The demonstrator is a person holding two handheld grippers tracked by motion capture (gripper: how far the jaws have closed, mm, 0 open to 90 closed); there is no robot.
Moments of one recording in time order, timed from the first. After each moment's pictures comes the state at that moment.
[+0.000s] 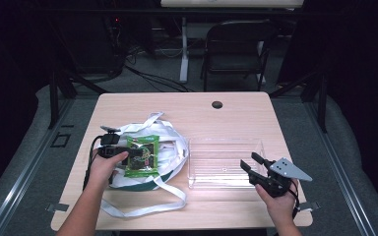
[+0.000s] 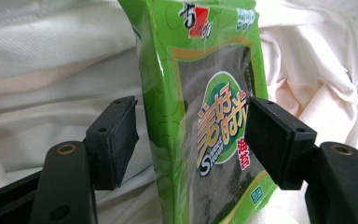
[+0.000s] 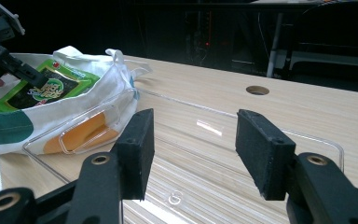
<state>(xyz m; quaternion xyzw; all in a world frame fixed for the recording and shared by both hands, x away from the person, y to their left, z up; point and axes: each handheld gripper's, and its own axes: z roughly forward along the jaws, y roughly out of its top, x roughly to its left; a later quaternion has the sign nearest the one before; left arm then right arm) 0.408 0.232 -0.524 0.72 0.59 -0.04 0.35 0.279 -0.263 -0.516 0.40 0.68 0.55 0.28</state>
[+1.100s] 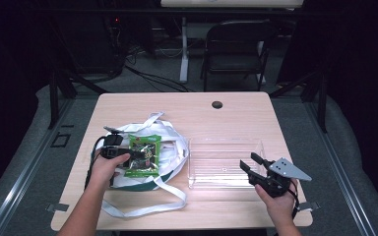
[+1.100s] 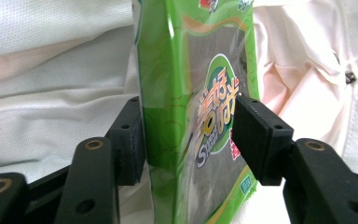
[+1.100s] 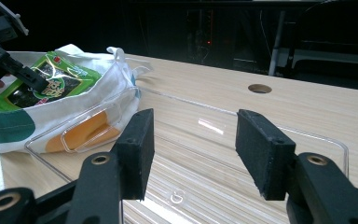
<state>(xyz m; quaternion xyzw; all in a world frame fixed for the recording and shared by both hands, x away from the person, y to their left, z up) 0.405 0.226 -0.521 0.74 0.57 -0.06 0.35 0.280 -0.262 -0.517 0.40 0.68 0.55 0.28</state>
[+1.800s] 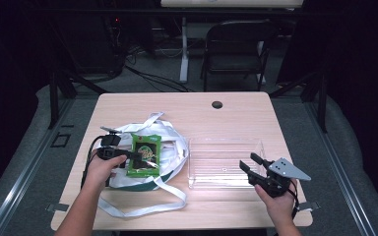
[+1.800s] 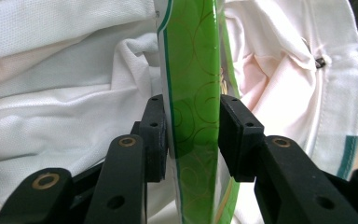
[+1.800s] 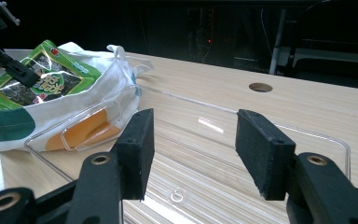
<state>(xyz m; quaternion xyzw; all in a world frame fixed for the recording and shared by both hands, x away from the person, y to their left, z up) 0.396 0.231 -0.510 0.76 0.54 -0.06 0.36 0.280 -0.262 -0.518 0.40 0.68 0.55 0.28</state>
